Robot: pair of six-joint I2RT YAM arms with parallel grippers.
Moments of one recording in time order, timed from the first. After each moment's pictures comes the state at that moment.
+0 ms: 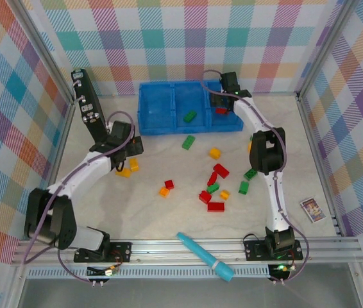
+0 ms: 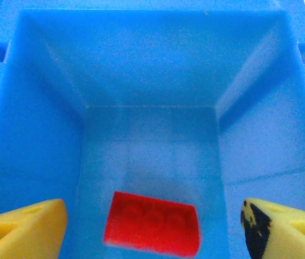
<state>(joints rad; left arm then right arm) -0.31 1.43 1.00 -0.47 -0.37 -0.43 0.27 2.46 2.27 -0.58 0.15 0.12</state>
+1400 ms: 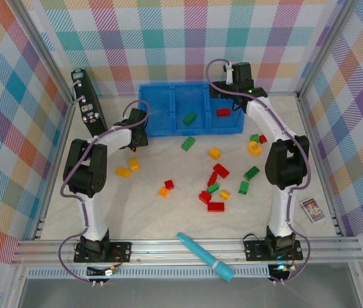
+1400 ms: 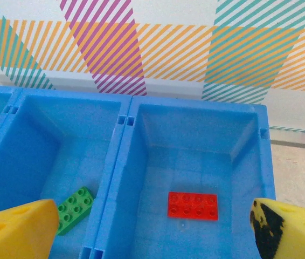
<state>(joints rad) -0.26 1.99 1.37 -0.50 -0.35 -0.43 0.27 2.07 1.94 -0.44 0.00 0.08</state>
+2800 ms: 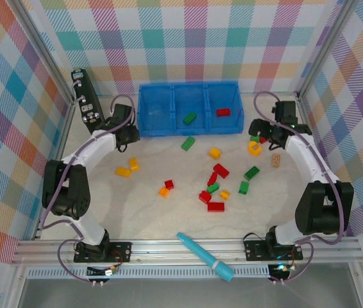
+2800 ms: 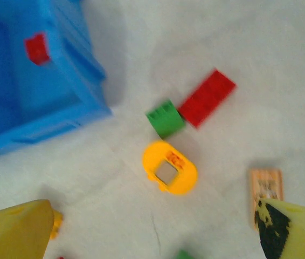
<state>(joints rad) -0.23 1.67 1.28 -0.52 -0.17 -0.41 0.01 1.47 1.18 -0.64 -0.02 0.33</state>
